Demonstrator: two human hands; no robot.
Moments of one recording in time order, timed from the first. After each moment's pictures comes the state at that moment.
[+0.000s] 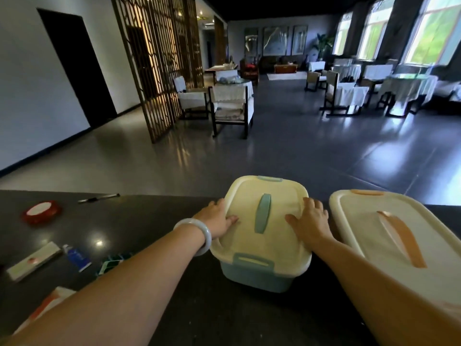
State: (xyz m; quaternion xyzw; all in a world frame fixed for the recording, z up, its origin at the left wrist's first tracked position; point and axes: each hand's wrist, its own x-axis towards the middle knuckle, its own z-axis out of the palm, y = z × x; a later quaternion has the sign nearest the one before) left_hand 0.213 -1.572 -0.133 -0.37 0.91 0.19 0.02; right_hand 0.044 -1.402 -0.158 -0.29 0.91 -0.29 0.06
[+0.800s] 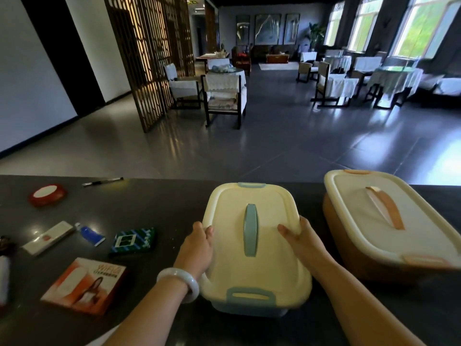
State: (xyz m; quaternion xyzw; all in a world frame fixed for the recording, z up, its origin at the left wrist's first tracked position) left_hand 0.331 -1.503 -0.169 -0.47 0.79 0.38 -0.10; right_hand 0.145 -1.350 -0.191 -0.22 0.81 -0.49 0.23
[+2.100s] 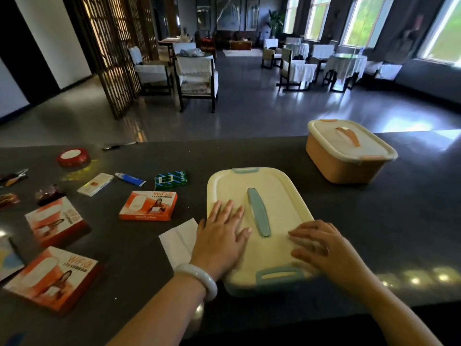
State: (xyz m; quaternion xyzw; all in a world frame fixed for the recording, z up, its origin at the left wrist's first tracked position) left_hand 0.566 -1.406 -0.180 -0.19 0.96 0.17 -0.04; right_hand 0.443 -1.182 -0.164 -0.40 0.84 -0.34 0.15
